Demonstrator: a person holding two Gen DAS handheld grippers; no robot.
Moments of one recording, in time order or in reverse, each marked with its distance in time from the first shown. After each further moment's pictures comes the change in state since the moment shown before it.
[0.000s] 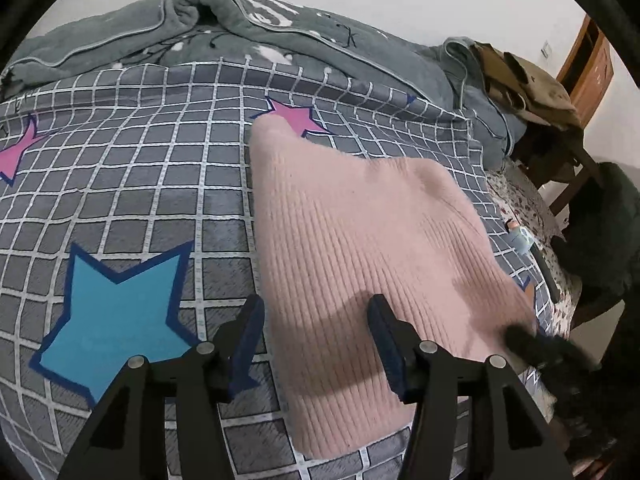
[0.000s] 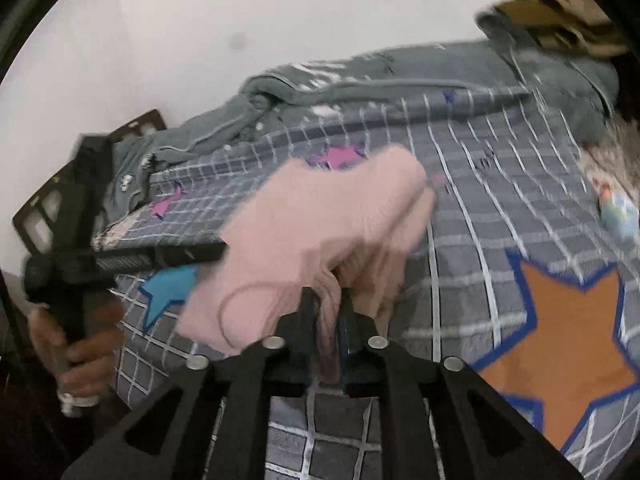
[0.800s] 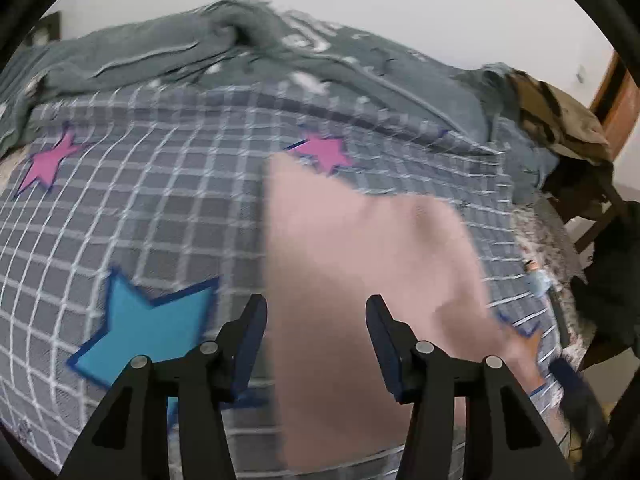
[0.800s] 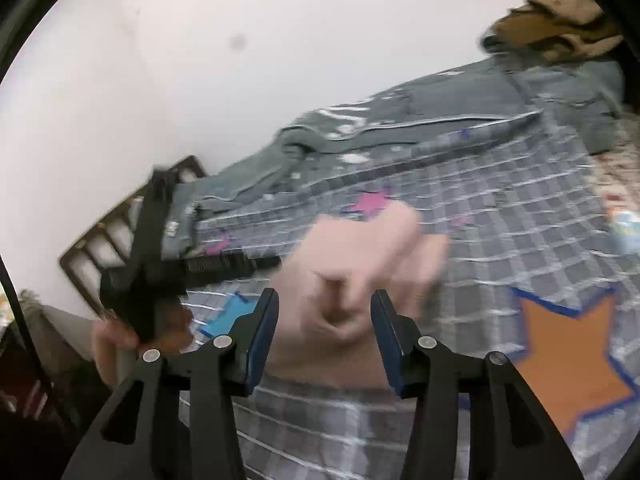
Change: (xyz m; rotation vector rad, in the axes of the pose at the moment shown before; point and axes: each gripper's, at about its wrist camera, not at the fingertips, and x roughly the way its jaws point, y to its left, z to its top) left arm -0.025 0.000 0.027 -0.101 -0.026 0.147; right arm -0.029 -0.002 0.022 0.097 -0.080 0.164
